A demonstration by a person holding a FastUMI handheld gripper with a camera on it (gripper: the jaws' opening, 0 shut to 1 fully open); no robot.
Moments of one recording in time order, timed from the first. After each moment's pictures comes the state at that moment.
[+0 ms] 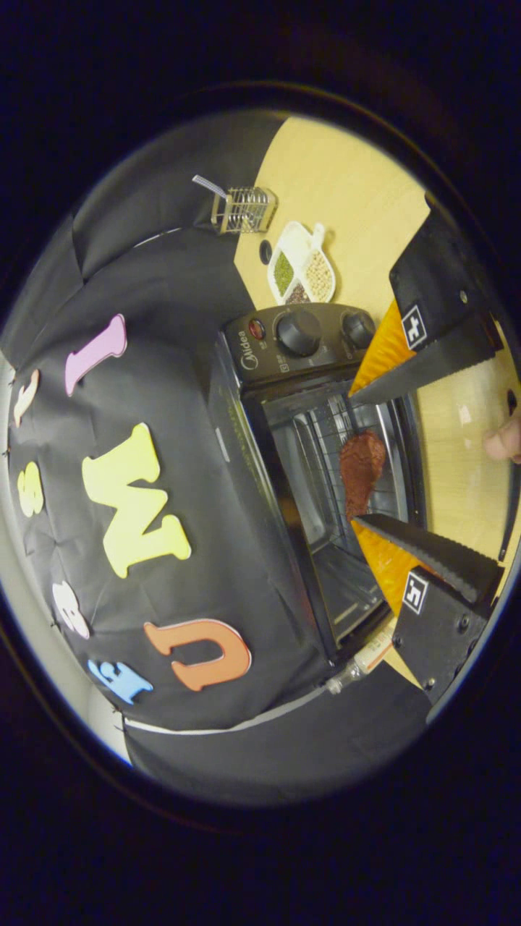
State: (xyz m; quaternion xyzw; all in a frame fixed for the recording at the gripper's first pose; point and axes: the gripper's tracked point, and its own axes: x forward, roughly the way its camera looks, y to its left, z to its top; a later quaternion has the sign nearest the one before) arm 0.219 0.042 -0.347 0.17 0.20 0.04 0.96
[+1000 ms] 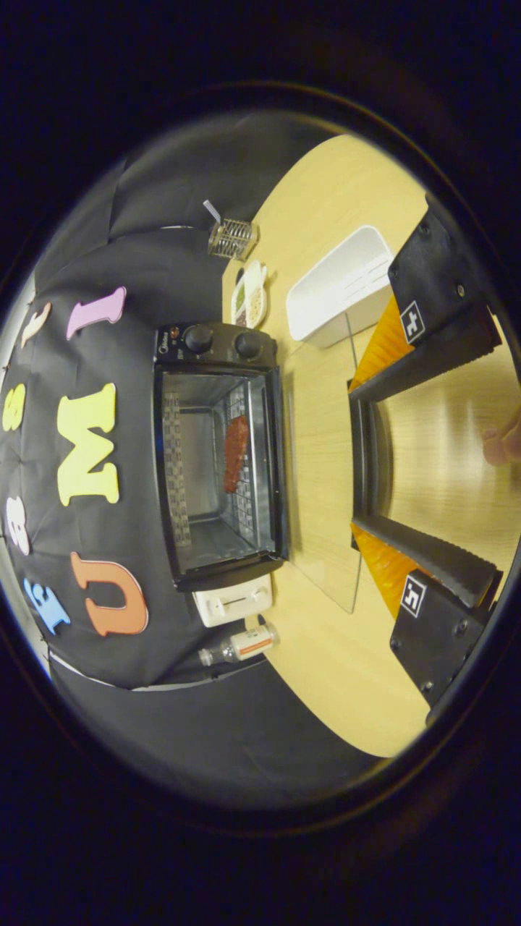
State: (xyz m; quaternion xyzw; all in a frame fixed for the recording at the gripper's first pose) arm 0.070 0.079 -0.431 0.04 0.31 0.05 0.95
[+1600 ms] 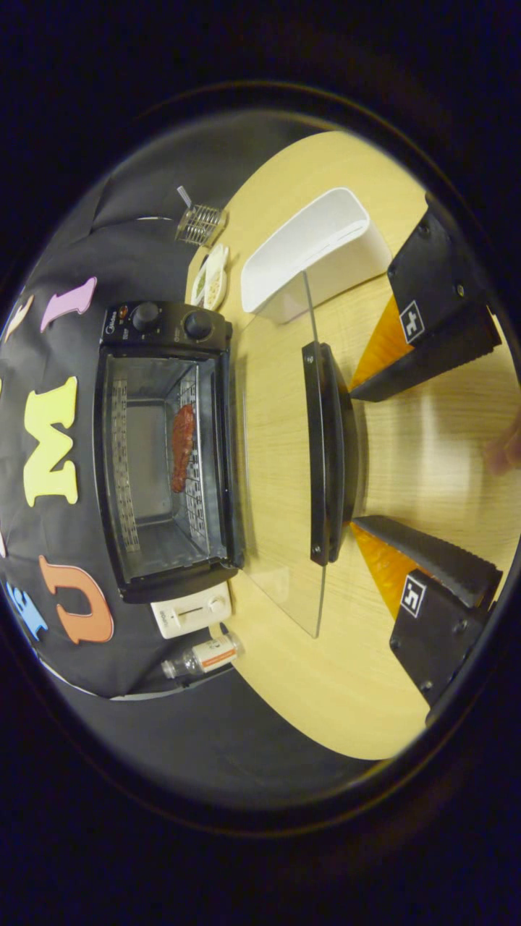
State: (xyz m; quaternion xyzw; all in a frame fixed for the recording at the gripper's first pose) arm 0.068 0.084 -0.465 0.03 0.37 0.04 0.93
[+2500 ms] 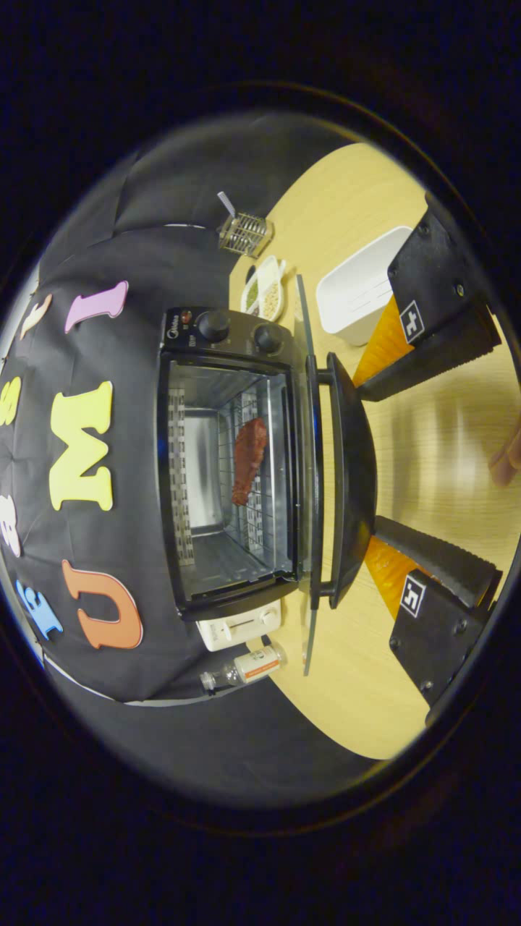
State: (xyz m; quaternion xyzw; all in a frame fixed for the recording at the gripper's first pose) arm 0.126 0.070 -0.403 0.02 0.30 0.02 0.95
